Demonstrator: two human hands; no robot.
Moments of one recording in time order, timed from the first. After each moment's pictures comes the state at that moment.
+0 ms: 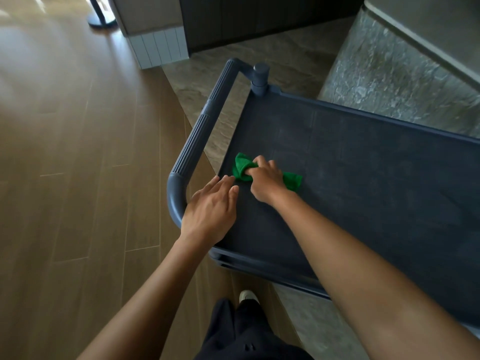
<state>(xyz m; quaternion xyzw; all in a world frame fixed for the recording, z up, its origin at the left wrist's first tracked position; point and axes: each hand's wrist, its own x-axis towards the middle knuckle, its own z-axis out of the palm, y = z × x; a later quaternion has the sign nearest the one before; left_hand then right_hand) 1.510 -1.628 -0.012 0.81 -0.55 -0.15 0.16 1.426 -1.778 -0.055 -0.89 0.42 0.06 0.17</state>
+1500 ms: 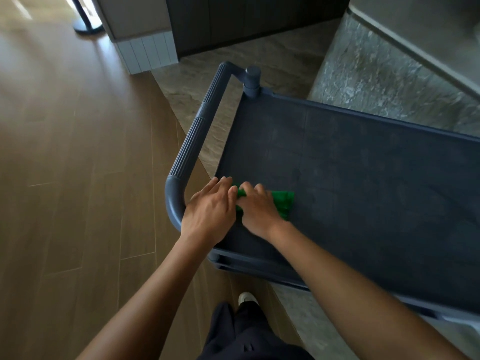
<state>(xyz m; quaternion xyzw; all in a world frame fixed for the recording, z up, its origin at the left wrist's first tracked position) 1.513 -1.631 -0.017 0.79 -0.57 -0.13 0.17 1.407 -1.713 -0.049 -0.92 0.36 0.04 0.16</state>
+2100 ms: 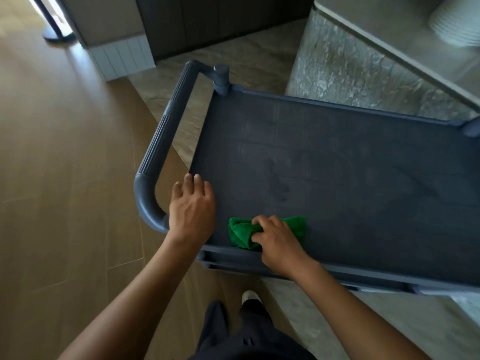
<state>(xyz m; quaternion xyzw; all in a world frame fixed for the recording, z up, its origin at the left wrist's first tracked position) 1.481 -1.630 -0.013 0.79 -0.61 -0.02 -0.03 1.287 -1.667 -0.050 -0.93 0.34 0.06 0.15</state>
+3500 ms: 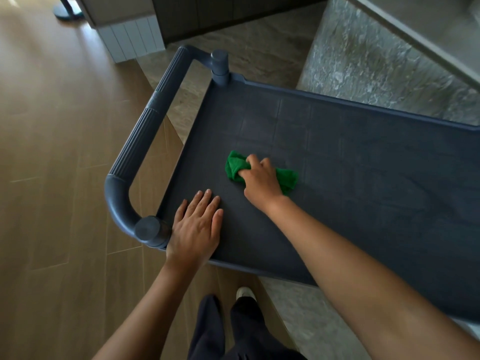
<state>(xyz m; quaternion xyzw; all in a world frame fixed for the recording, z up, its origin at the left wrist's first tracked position) 1.449 -1.634 -0.064 0.81 -0.57 -0.13 0.09 1.351 -1.801 -0.068 -0.91 0.40 0.00 0.10</state>
